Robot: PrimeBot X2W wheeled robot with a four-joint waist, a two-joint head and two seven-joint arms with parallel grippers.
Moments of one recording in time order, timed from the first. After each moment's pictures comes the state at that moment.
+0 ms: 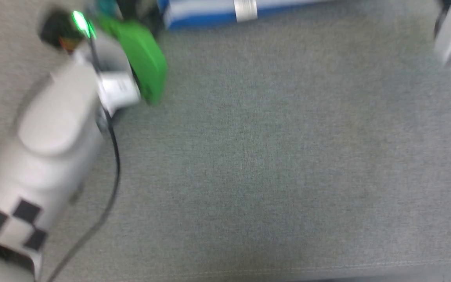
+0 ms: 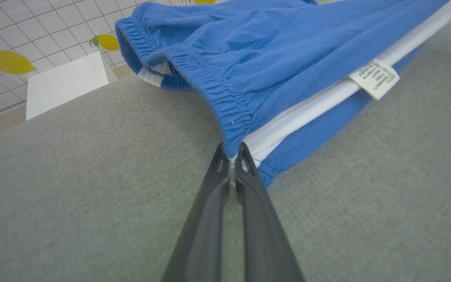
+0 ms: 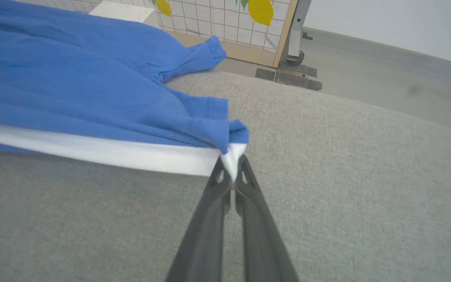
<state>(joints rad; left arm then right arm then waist) -1.07 0.43 -0.78 0.47 -0.62 -0.05 0.12 -1.11 -0.53 0.50 0.71 0.69 0.14 0.18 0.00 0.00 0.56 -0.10</state>
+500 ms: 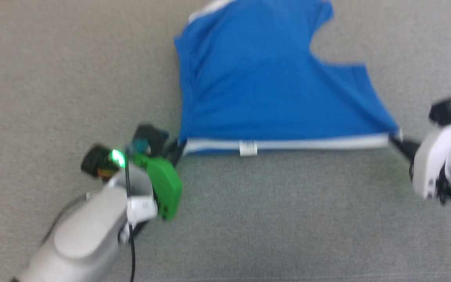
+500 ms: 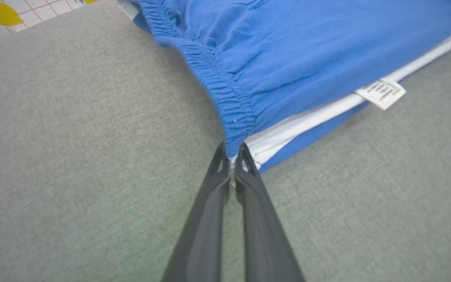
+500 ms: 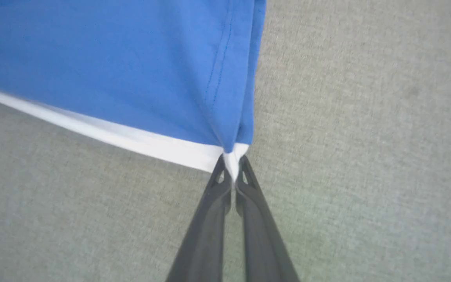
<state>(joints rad) -0.63 0.48 -0.87 0.30 -0.67 0.06 0.09 -0.60 -0.65 0.56 0.48 0.82 0.14 0.34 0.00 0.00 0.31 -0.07</state>
